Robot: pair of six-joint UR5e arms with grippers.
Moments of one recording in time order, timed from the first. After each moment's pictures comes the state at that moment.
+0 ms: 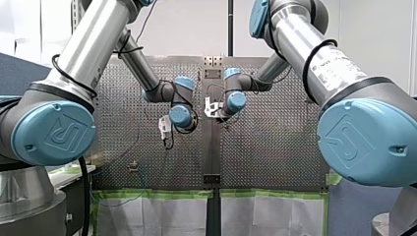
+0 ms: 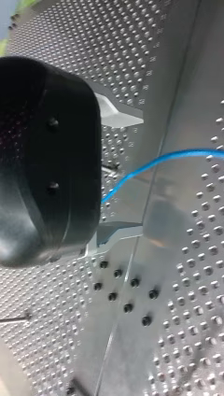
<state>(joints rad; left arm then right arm) -0.44 -2.03 -1.81 -2.59 -1.95 -1.81 2.21 -0.80 1.12 -0.06 1.58 1.57</state>
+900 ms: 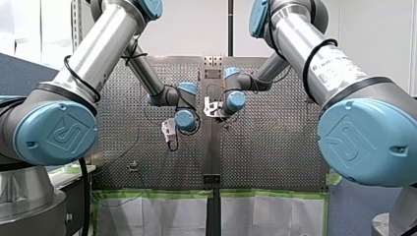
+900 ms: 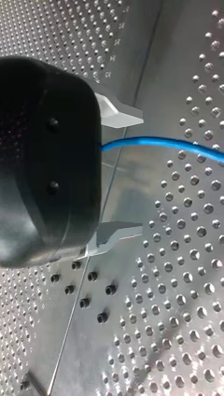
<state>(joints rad) -0.42 -2.12 -1.69 -2.58 -1.99 -1.86 2.22 -0.81 1.12 -0.06 1.58 1.57</state>
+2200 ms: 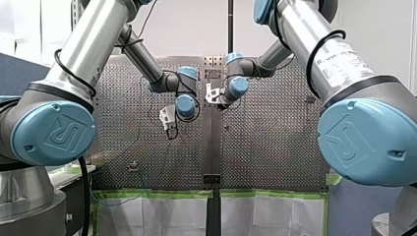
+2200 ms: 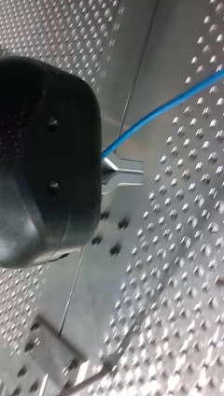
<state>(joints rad) -0.44 -2.01 -1.69 -2.68 -2.07 -1.88 2.21 -0.91 1.12 0.01 1.58 1.59</state>
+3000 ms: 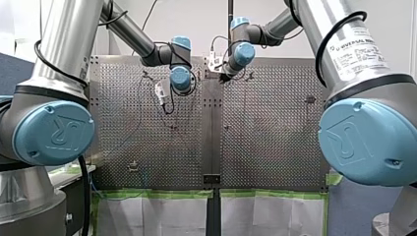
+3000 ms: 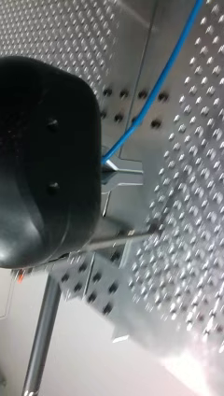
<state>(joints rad) -0.44 -1.79 -1.69 -2.79 -2.06 -1.86 2.21 -1.11 1.12 0.13 1.55 1.63</state>
